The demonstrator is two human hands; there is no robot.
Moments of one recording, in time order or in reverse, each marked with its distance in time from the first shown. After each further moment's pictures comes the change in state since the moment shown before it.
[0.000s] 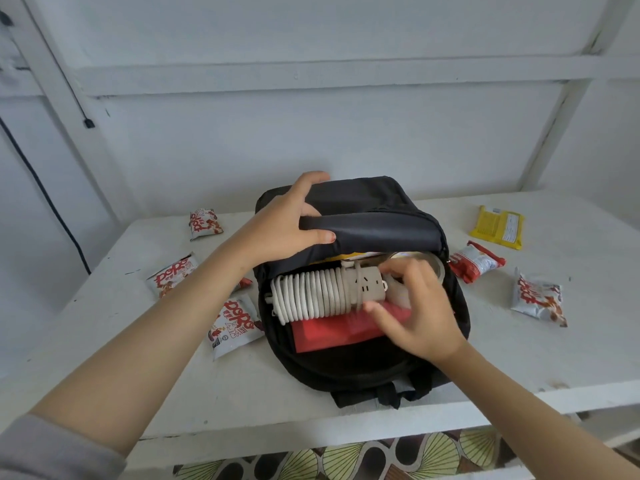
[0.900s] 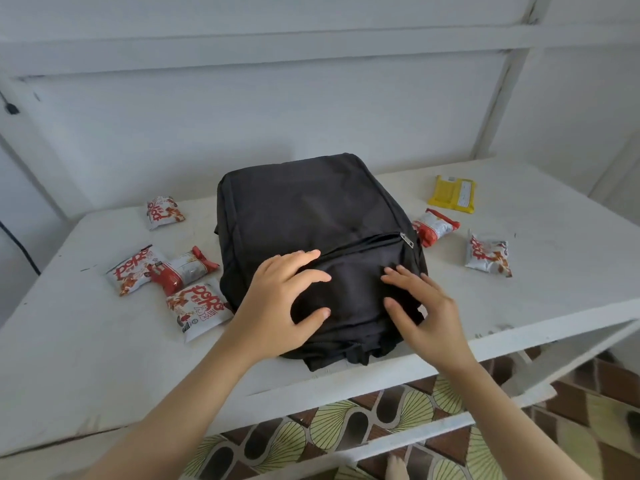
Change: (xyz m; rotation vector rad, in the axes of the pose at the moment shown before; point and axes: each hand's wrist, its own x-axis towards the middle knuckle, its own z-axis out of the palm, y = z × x) left_hand -0.081 -0.024 0.101 0.242 0.150 0.338; right_hand -0.077 -0.005 -0.035 0.096 -0.030 0.430
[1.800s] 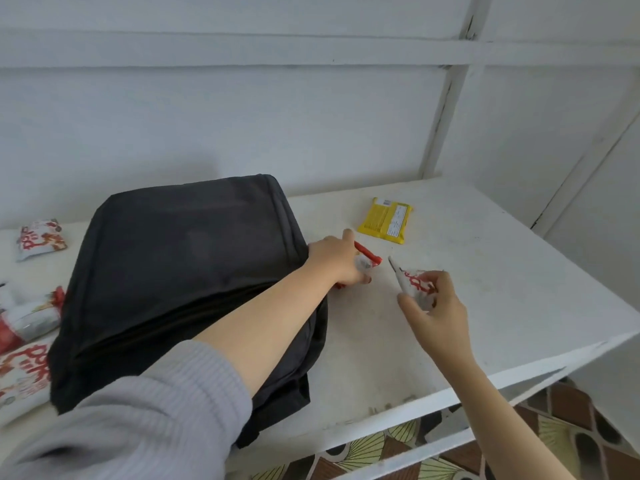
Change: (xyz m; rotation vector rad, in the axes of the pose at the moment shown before) left_hand 0.263 0.085 0.171 0.224 -0.540 -0.348; right_hand 0.071 0.118 -0.119 -0.032 0.214 0.455
